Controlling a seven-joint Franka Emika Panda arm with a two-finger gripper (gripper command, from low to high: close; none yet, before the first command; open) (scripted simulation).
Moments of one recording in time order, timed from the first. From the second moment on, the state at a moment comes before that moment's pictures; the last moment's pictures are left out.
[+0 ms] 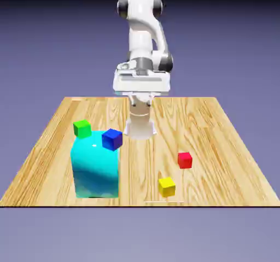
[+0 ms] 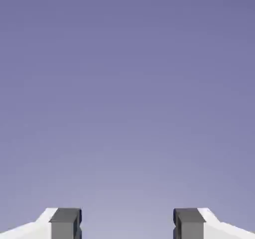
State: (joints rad) arm 0.04 -0.54 -0.03 -2.80 0.02 3.02 0.69
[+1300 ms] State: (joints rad) arm 1.11 0.37 -0.87 -2.47 0.74 2.58 -1.01
